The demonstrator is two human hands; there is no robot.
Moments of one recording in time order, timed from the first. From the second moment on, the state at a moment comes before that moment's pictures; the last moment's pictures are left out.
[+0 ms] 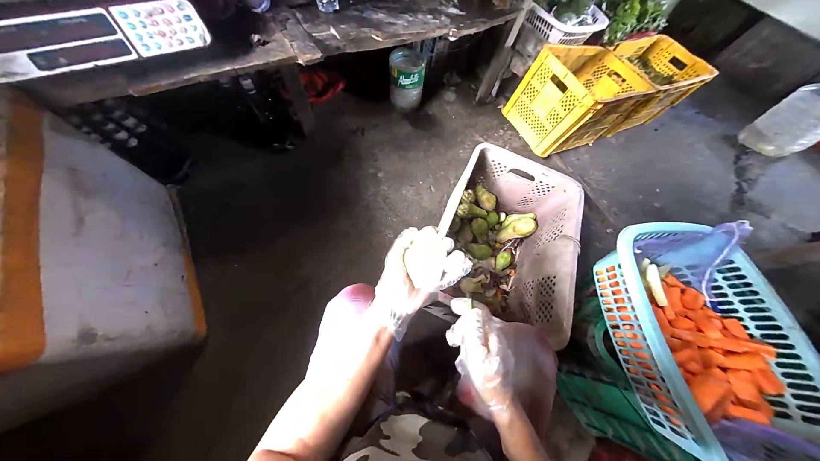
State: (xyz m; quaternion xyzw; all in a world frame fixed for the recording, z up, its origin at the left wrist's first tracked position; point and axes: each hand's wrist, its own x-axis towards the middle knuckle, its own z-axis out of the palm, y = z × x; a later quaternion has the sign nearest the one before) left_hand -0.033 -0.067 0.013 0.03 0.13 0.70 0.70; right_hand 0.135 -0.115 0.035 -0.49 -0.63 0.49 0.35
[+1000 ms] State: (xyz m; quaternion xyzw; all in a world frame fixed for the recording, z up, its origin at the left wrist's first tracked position) left_hand 0.013 -0.077 0.047 -0.15 0.37 0.67 0.63; right_hand 0.121 -0.124 0.007 -0.59 -0.73 0.27 0.24
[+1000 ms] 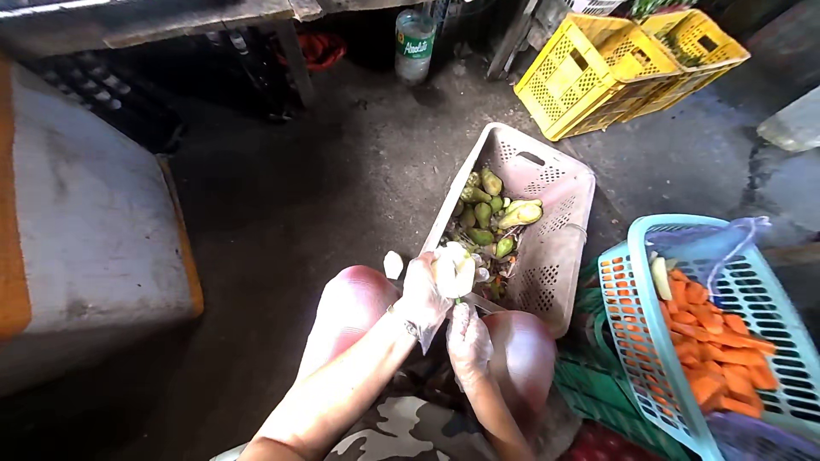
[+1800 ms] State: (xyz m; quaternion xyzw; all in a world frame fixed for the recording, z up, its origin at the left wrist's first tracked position) left_hand -0.003 -0.069 0.026 0.58 0.68 0.00 0.44; right_hand 0.151 -0.096 0.012 -0.65 -0.52 0.56 0.00
